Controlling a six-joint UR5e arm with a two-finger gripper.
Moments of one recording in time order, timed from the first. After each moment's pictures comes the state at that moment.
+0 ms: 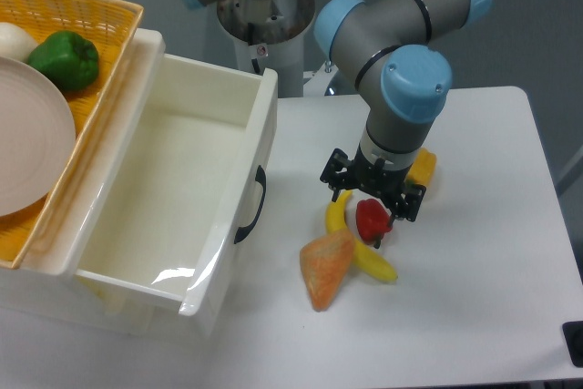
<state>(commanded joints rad) 2.57 -1.95 -1.49 -1.26 1.43 0.90</state>
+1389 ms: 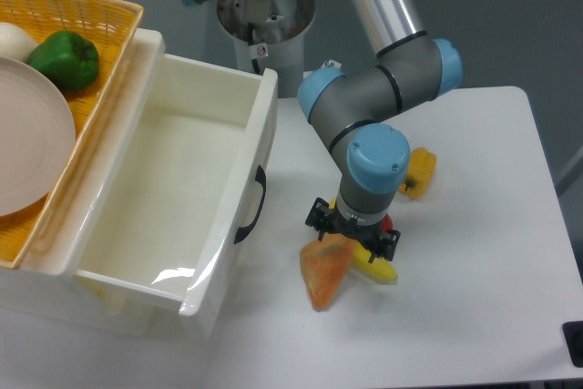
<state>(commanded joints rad) 2.50 -2.09 -1.54 -1.10 1.45 0.89</state>
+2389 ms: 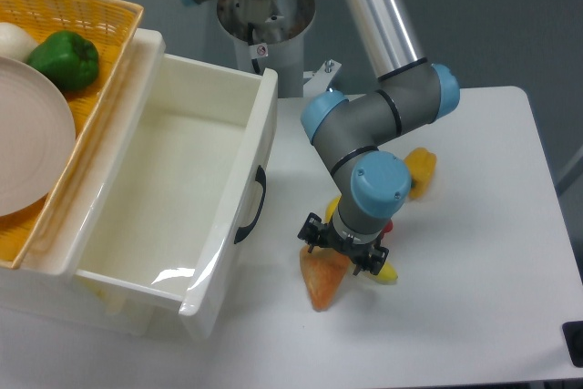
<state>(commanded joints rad) 2.49 -2.14 -1.54 -1.10 1.42 0.90</state>
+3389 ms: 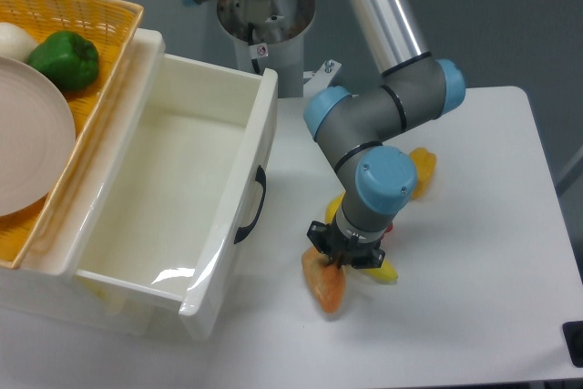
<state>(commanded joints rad) 2.50 -2.10 -1.48 -1.19 1.41 0.92</state>
